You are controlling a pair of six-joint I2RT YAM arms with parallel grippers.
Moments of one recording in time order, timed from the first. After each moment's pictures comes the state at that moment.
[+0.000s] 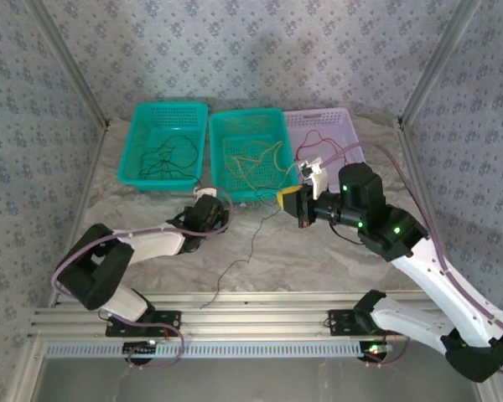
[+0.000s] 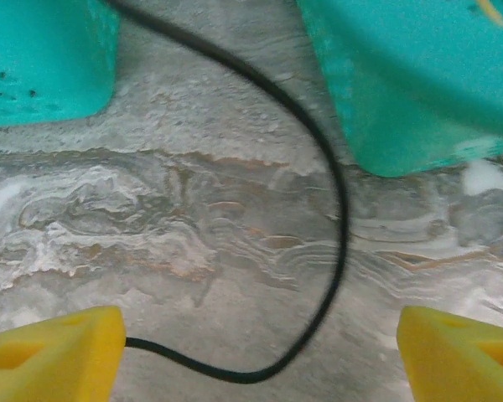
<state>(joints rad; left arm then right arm) -0.67 1.51 0.63 0.06 -0.41 -0.40 0.70 0.93 1.14 -0.56 -0.33 0.27</state>
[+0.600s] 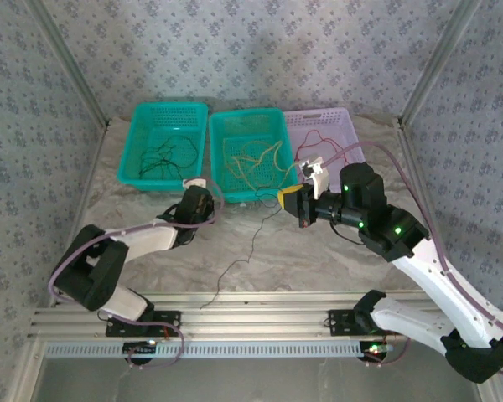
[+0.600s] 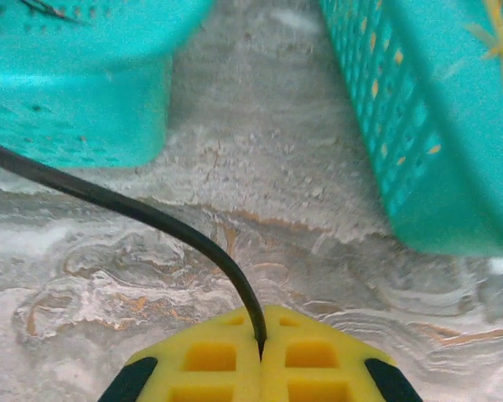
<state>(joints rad) -0.57 1.46 0.64 0.09 -0.34 -0.39 0.69 0.93 1.14 -0.56 -0.33 0.27</state>
